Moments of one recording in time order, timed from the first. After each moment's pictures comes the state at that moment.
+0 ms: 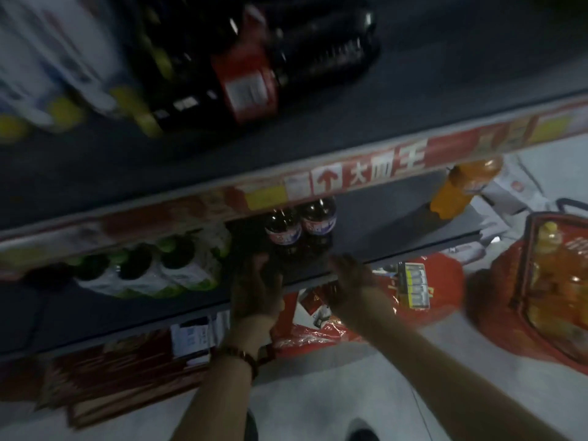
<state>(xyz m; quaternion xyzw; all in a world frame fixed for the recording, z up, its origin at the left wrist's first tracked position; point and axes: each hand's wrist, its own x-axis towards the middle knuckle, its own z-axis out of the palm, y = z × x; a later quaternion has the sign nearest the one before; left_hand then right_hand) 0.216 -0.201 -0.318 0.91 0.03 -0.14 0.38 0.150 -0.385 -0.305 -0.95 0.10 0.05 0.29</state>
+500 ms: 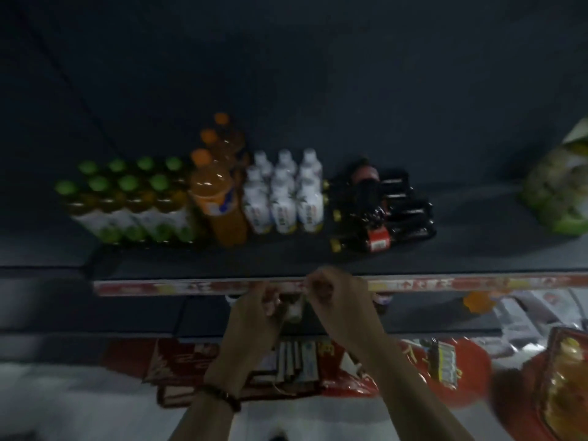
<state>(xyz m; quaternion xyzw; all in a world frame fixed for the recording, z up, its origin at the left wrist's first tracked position) 0.166 -0.010 0.008 0.90 0.00 -0.08 0.43 0.156 -0.205 0.028 -0.90 -0.03 -0.09 0.42</state>
